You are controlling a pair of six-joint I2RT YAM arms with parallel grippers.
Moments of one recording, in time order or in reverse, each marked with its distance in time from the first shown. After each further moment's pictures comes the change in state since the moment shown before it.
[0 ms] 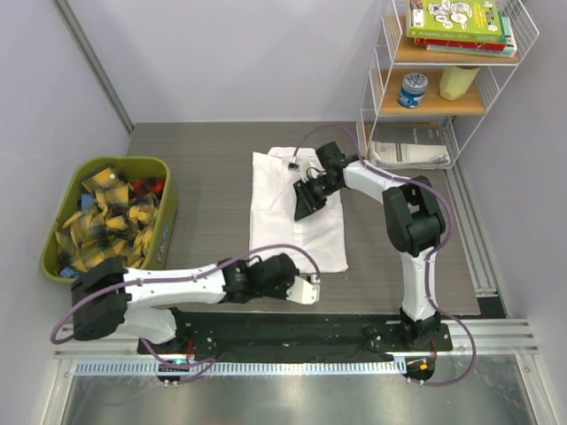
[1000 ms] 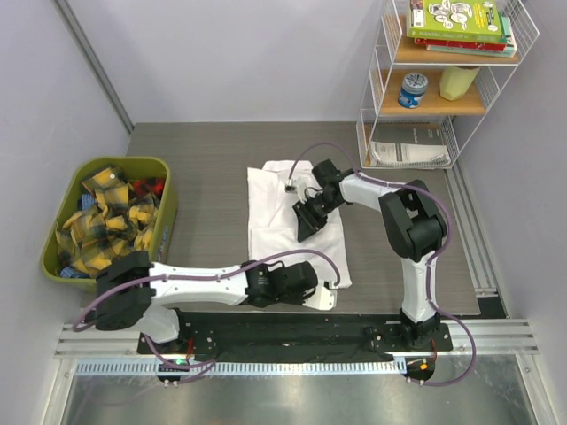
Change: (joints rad) left arm -0.128 0.201 0.130 -0.010 -0.086 -0.076; right arm 0.061 -0.024 -0.156 -0.005 0.022 -0.107
